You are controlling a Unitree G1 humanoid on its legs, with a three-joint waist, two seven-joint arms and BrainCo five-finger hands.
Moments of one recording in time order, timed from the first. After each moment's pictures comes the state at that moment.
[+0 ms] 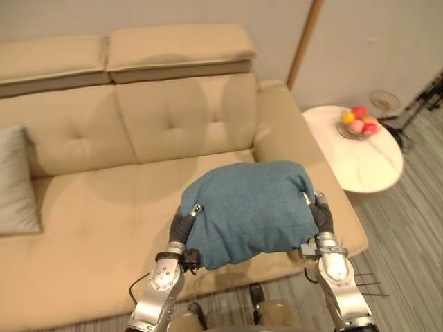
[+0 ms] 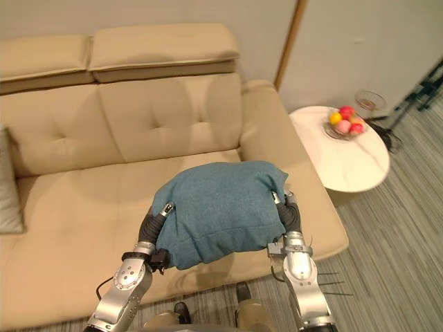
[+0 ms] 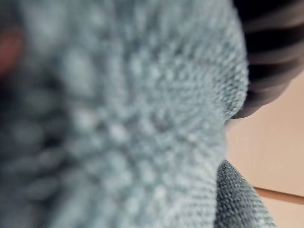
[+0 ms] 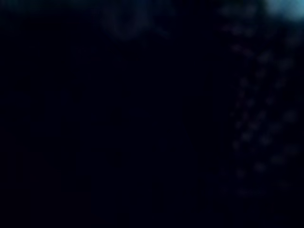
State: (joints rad) left arm 0.14 0.20 -0.27 0.03 -0.25 -0.16 0.16; right arm 0.08 -0.18 0.14 0.01 0.00 -0.19 -0.17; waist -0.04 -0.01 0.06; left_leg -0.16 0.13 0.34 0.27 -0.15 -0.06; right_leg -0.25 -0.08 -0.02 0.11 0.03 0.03
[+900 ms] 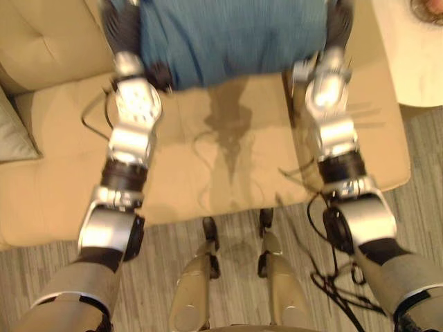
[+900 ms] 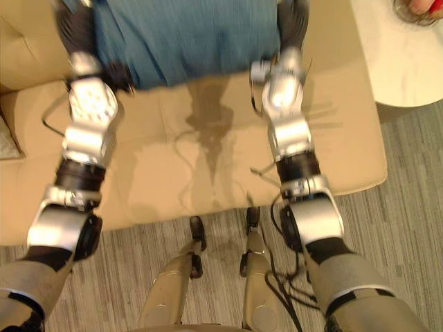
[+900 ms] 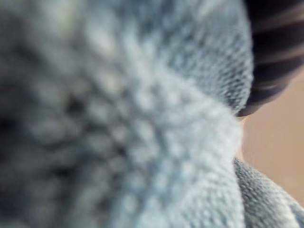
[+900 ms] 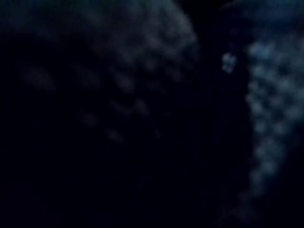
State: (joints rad) left arm -1.18 0.41 -0.03 0.45 -0.09 -0.16 0.55; right arm -1.31 -0.20 0.00 0.59 -0.02 -0.15 -0.47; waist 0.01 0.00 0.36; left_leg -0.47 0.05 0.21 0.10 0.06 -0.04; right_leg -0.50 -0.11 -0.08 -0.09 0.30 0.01
